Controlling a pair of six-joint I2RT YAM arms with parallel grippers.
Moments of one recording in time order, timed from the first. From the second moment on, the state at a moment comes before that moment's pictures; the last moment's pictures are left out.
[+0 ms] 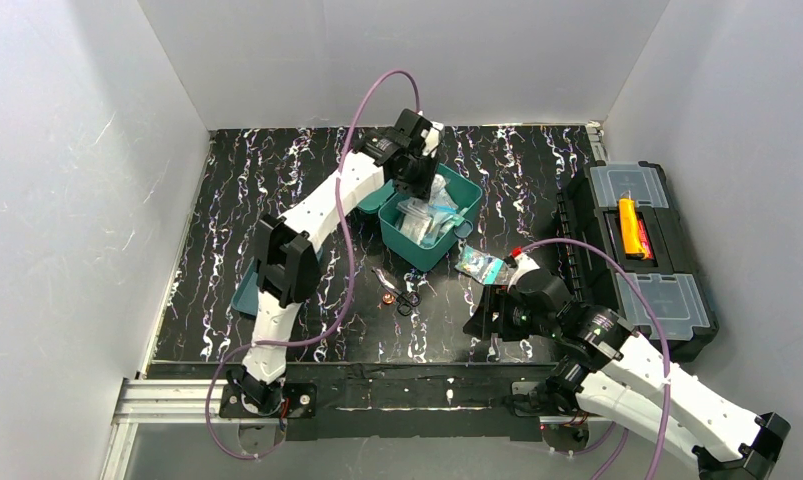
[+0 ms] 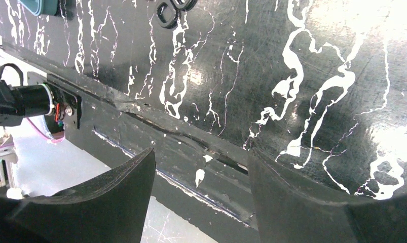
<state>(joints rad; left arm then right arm) -0.65 2.13 2.15 -0.94 0.04 -0.21 0.84 0.60 0.57 -0.73 -0.08 0.76</state>
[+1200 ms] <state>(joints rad) -0.65 1.71 1.67 -0.82 0.05 -0.22 0.77 0.88 0.77 -0.81 0.39 0.81</state>
